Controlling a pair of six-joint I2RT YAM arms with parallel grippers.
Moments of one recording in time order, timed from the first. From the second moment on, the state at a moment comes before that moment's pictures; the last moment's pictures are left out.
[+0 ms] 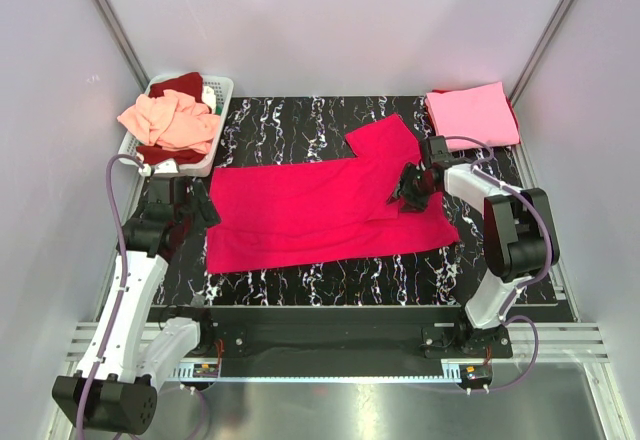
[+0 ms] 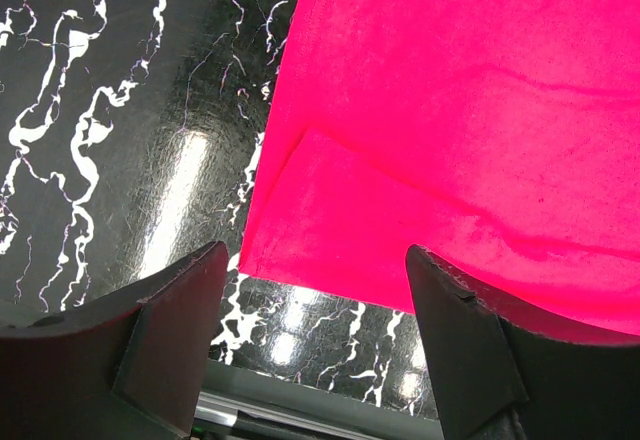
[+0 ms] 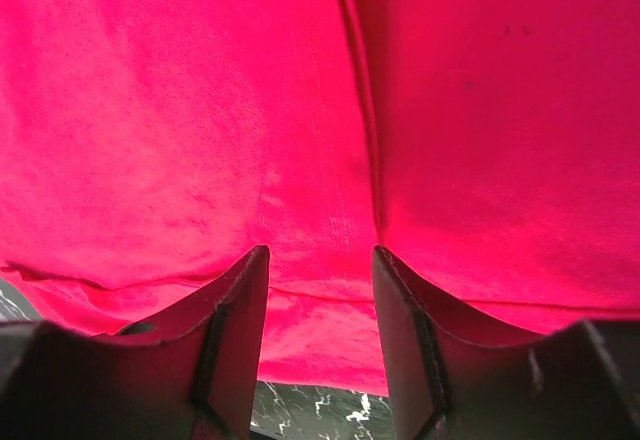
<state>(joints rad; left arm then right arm) -0.09 0.86 0.91 -0.89 -0.20 -0.46 0.20 1.75 1.10 -0.45 -0.25 0.65</state>
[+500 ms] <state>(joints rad) -0.09 0.86 0.91 -0.88 -0.20 -0.45 0.21 1.76 1.05 -0.44 -0.22 0.69</state>
